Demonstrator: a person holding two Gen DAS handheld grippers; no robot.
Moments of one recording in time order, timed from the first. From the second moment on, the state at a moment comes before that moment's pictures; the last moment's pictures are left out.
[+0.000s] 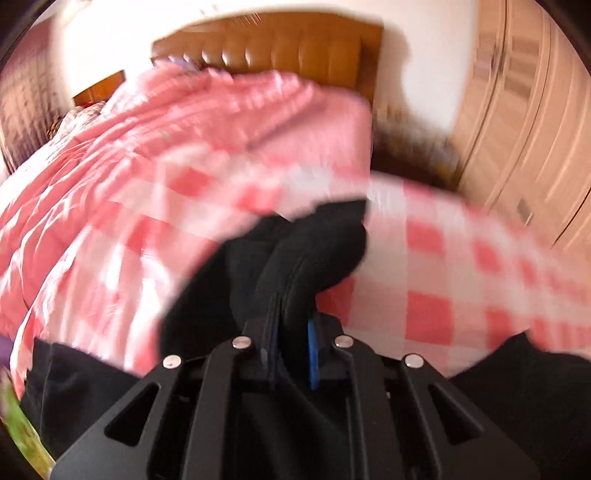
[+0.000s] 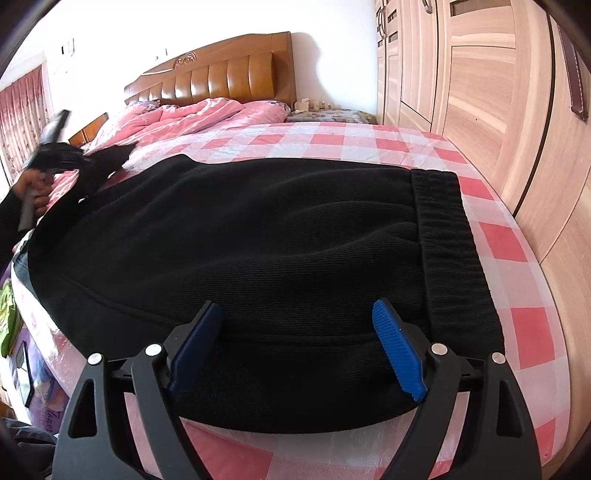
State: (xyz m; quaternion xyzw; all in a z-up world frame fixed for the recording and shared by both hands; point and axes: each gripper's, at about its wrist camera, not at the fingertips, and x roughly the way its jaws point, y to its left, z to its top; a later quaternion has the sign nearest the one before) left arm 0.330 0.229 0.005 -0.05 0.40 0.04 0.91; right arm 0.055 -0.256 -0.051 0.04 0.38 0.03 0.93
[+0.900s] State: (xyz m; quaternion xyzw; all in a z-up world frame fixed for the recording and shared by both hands) left arm 0.092 0.346 -0.044 0.20 0.34 0.21 0.90; right arm 0.069 -0.254 -0.047 0.06 0.40 0.01 0.92
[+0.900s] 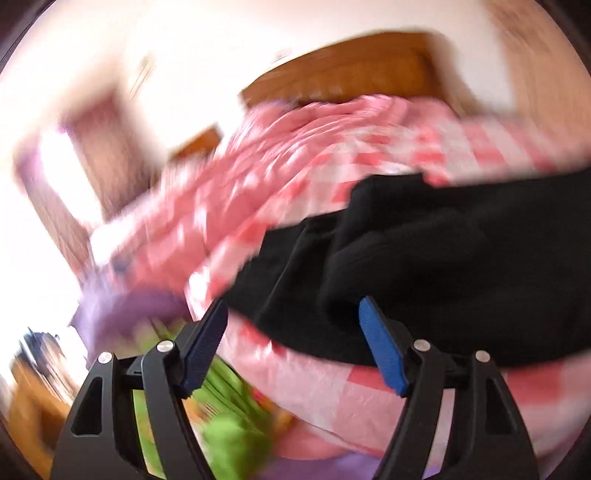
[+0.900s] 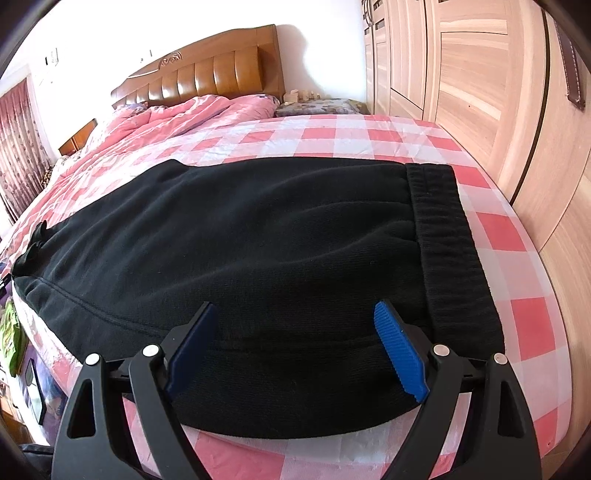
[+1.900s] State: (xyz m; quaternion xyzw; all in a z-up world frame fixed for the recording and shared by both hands) left arm 0.102 0.565 -0.095 -0.52 0.27 0.02 0.81; right arm 0.067 -0.226 -0.016 0.06 0.35 0.07 0.93
